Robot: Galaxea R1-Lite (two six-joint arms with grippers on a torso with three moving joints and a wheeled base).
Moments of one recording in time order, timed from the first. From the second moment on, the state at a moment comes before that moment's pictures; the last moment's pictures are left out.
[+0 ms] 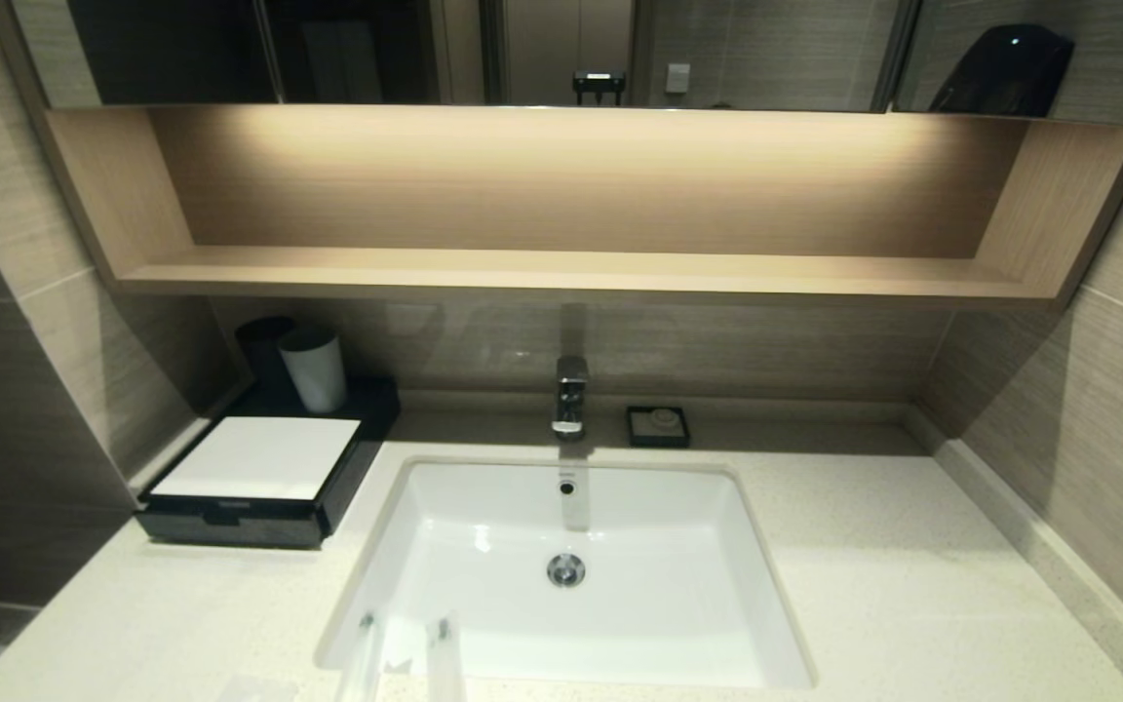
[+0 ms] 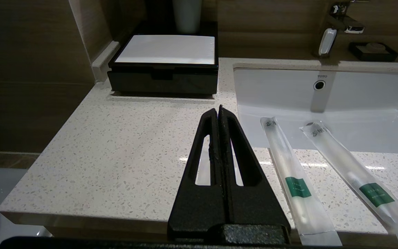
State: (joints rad) left arm 0.00 0.00 0.00 0.00 -0.01 0.02; right arm 0.00 0.00 0.00 0.01 -0.01 0.00
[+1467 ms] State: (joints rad) left arm 0.00 0.55 -0.48 0.03 -0.01 -0.04; right arm 0.00 0.00 0.00 0.01 -0.01 0.00
